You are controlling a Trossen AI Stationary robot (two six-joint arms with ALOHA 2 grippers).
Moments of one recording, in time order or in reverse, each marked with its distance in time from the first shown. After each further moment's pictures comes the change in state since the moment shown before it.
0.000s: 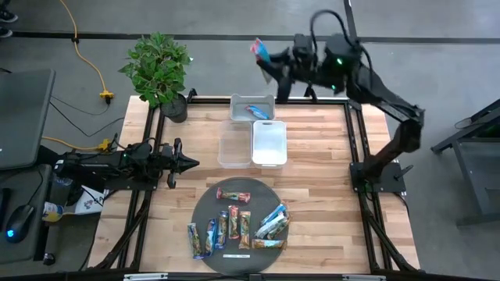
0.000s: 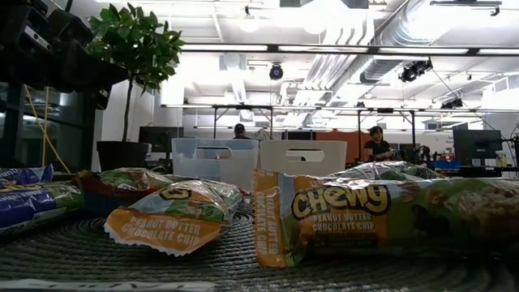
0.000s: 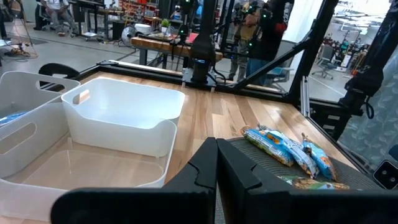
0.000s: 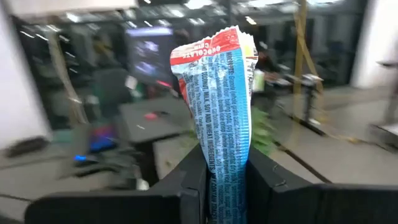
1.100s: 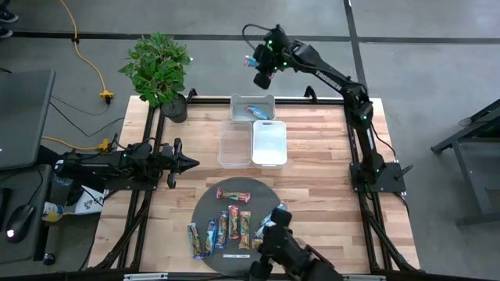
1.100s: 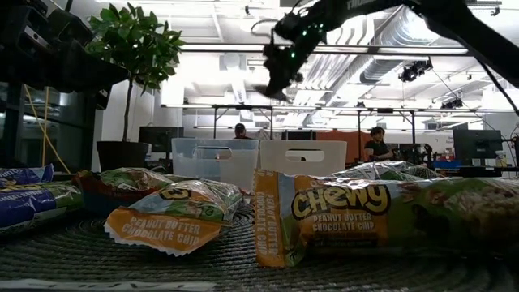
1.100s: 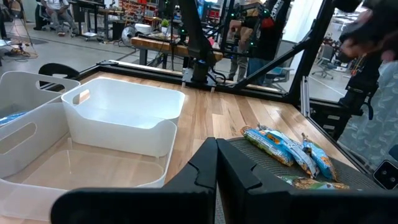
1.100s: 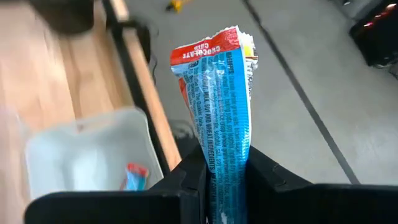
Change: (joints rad) left arm 0.000 0.000 0.000 0.000 0.000 0.000; right arm -0.386 0.567 0.215 -0.399 -0.035 -0.456
